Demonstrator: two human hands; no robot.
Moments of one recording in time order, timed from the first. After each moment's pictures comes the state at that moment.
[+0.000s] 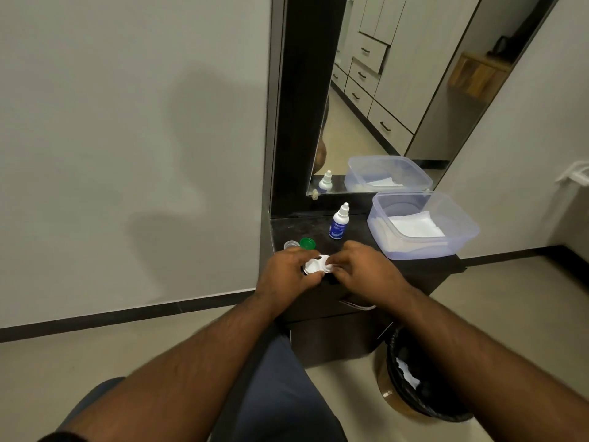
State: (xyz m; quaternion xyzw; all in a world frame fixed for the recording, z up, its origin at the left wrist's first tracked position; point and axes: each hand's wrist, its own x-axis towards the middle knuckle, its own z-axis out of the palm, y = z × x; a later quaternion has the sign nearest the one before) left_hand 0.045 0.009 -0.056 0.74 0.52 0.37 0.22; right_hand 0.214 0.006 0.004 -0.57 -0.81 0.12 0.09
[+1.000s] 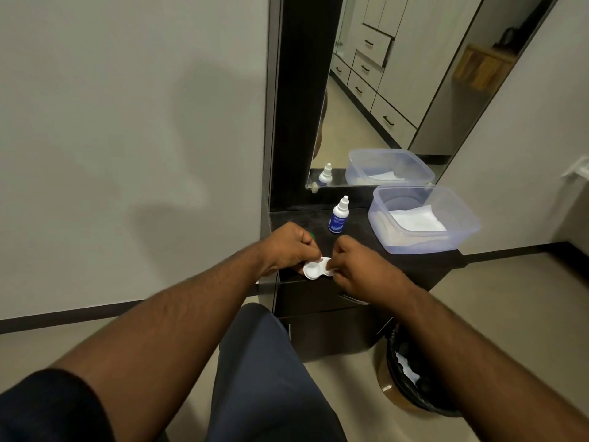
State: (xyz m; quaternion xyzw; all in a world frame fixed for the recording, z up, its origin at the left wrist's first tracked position) left_hand 0.042 0.042 -0.014 0.63 0.52 0.22 0.53; right_hand 0.217 0.001 0.002 -0.47 -0.88 0.07 0.06
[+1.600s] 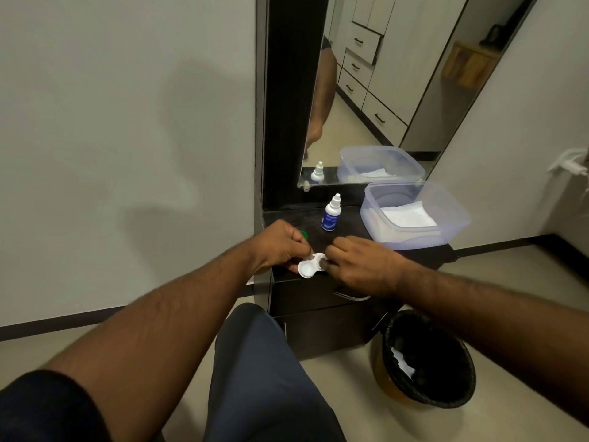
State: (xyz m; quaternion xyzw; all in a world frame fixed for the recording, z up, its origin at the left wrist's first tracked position) left_hand 0.041 0.046 -0.015 0.59 0.53 0.23 0.57; right_hand 0.230 0.009 0.016 -0.22 -0.94 -0.24 -0.13
